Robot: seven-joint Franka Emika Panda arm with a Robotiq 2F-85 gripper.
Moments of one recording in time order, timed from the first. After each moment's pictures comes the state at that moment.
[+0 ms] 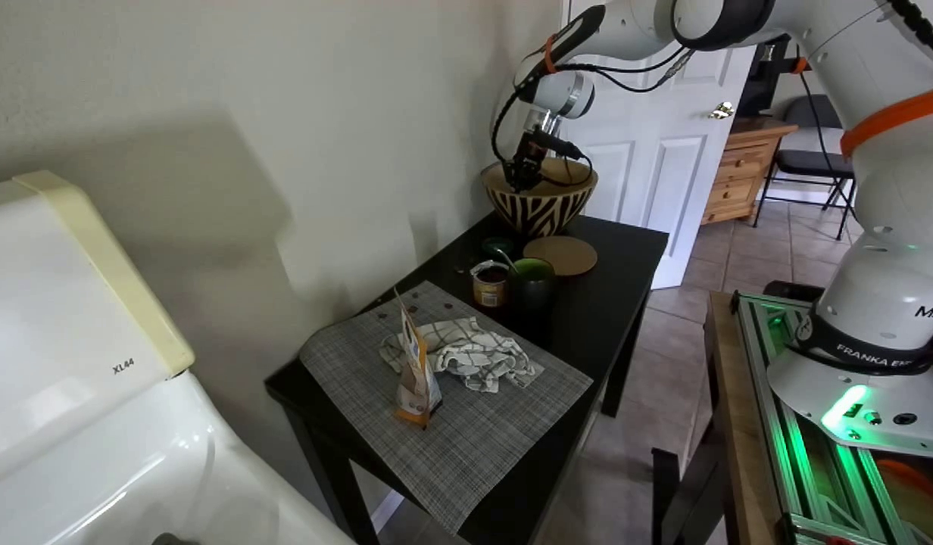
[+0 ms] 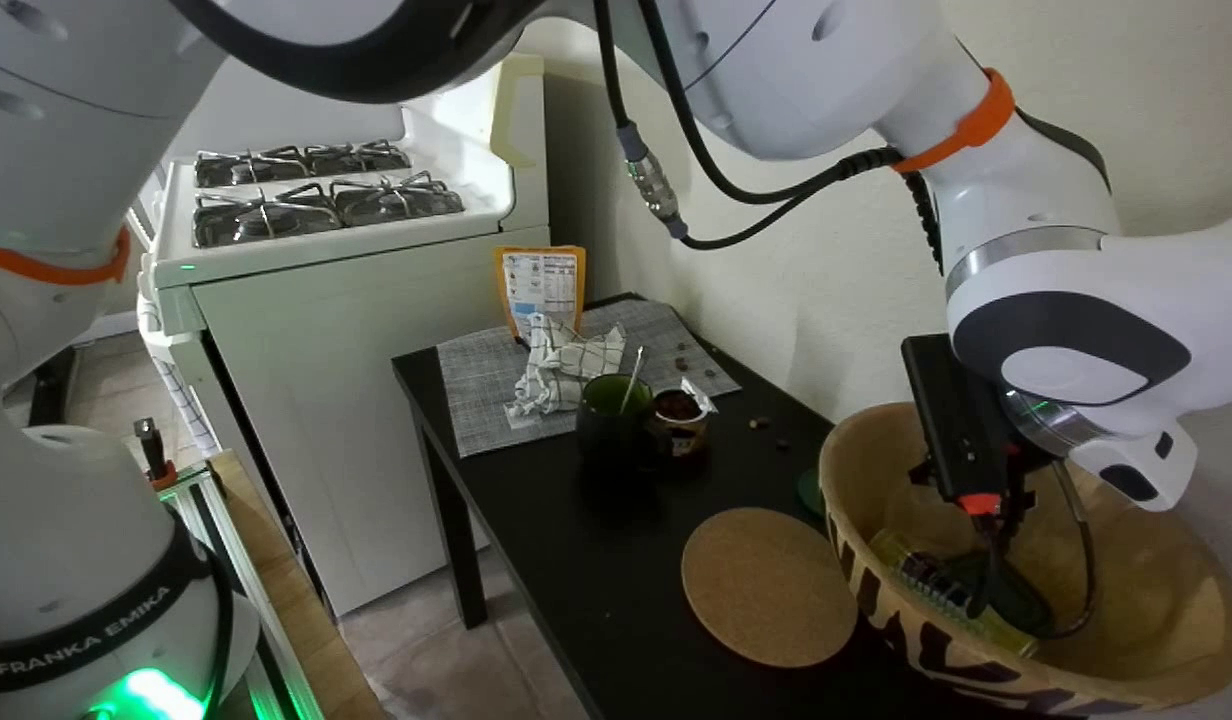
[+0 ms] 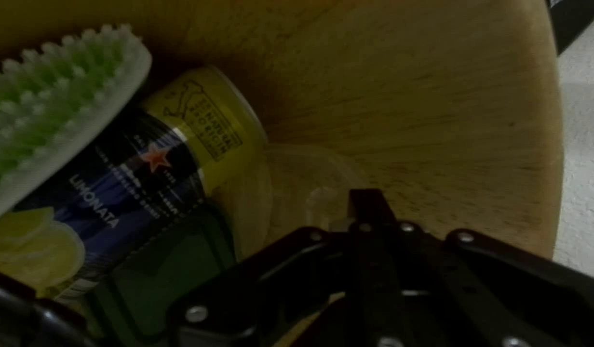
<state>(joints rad) -0.65 0.77 -0.05 -1.43 0.56 2.09 -0.22</state>
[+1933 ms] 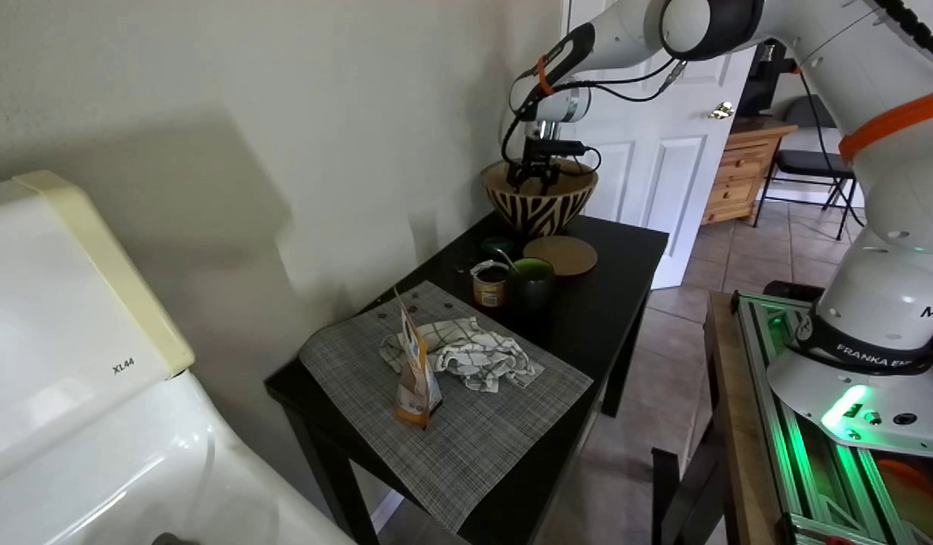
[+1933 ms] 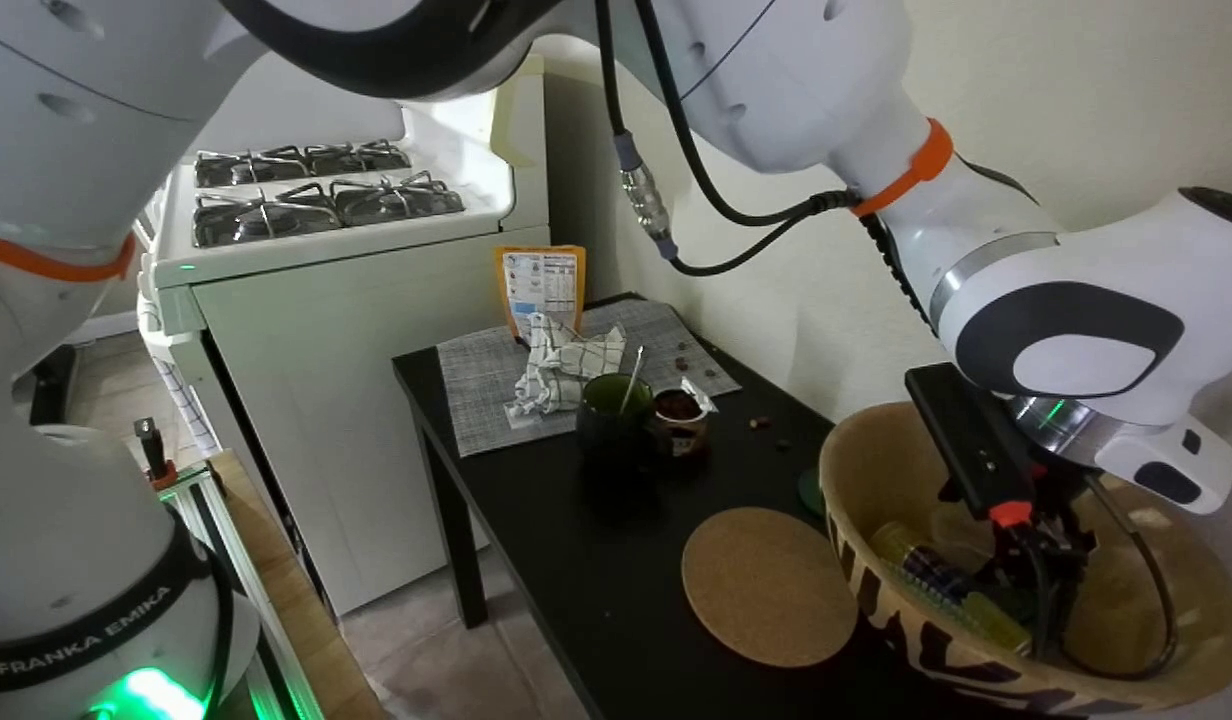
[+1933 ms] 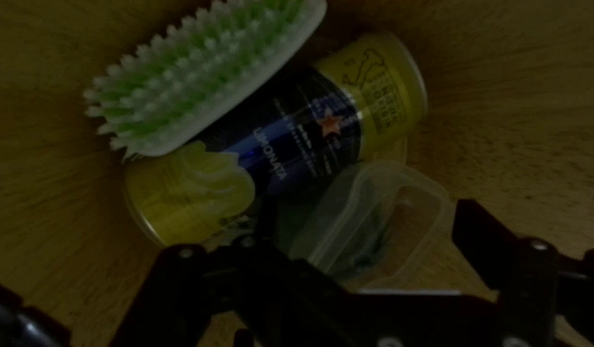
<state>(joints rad) -0.55 0.79 -0.17 -1.43 0.32 2.21 -0.06</state>
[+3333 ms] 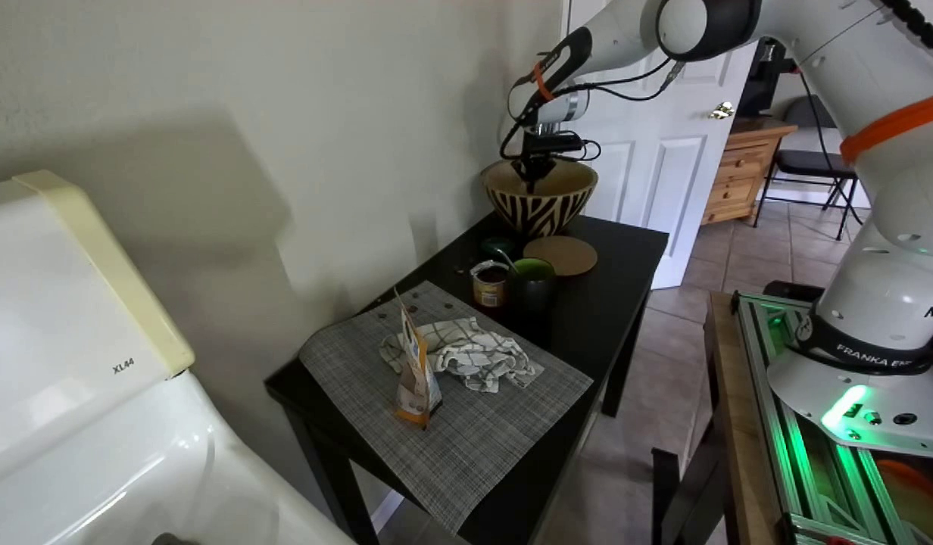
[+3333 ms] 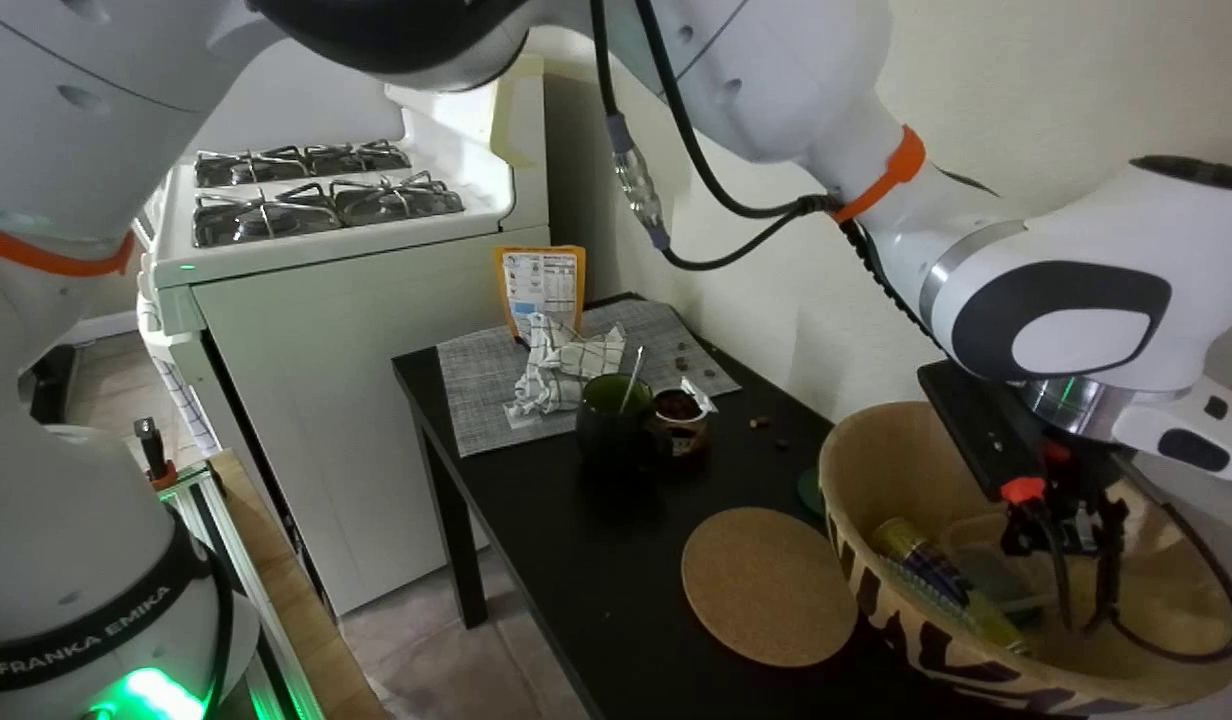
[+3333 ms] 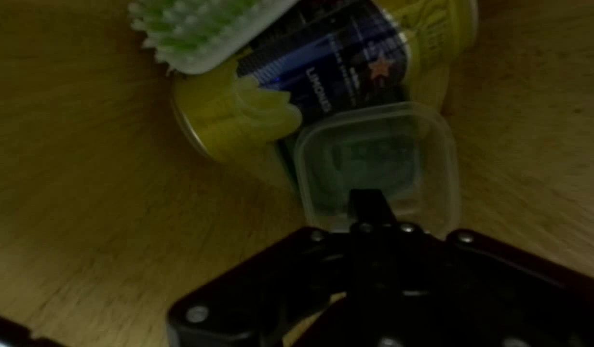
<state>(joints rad) -0.49 0.76 -0.24 -1.46 0.23 2.36 0.07</state>
